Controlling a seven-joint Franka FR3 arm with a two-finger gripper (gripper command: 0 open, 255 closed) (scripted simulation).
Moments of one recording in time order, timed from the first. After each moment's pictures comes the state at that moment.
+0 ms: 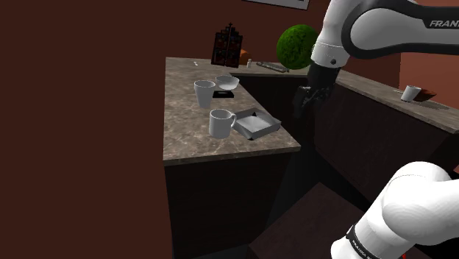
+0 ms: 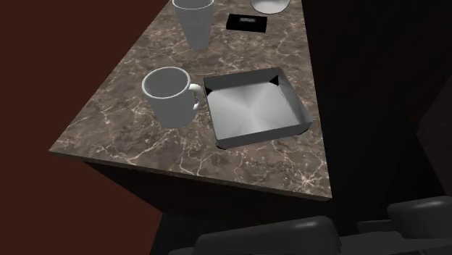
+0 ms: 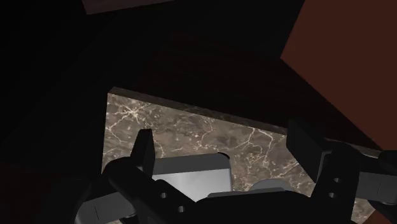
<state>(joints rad) 0.02 -0.81 0.06 -2.45 -0.06 1.71 0.17</state>
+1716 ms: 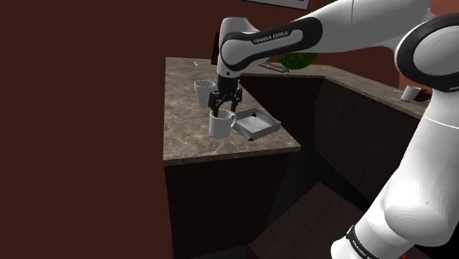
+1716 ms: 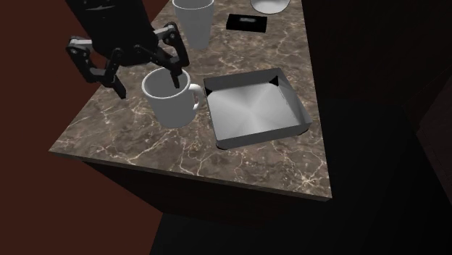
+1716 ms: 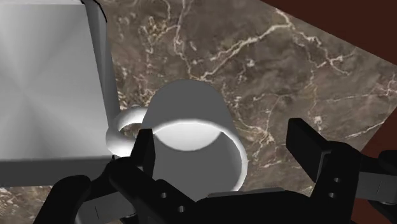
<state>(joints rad) 0.07 0.15 0.14 -1.79 -0.05 1.97 0.20</state>
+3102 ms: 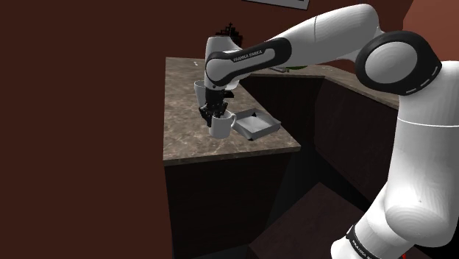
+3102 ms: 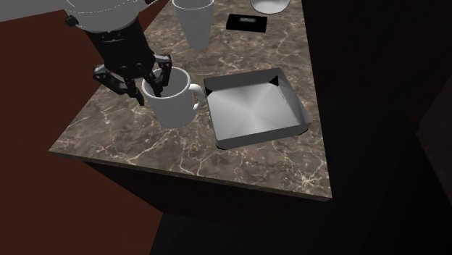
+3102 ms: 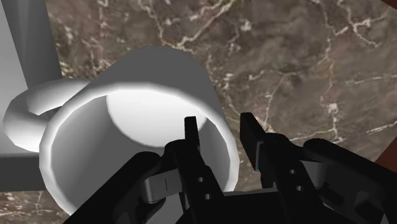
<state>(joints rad) 0.09 0.35 0.14 -1.66 -0.06 2.03 0.21</state>
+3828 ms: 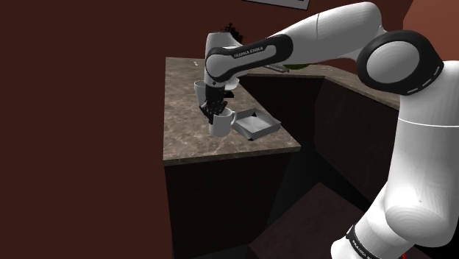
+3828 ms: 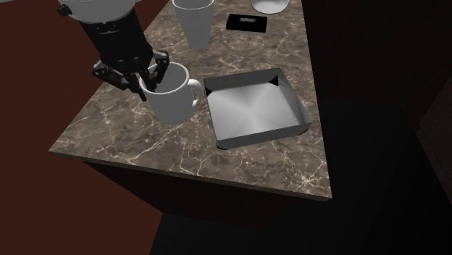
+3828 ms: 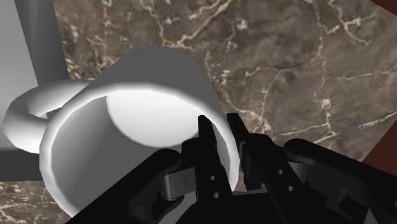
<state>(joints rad) 0.09 0.34 0.14 -1.64 -0.06 2.00 0.21</state>
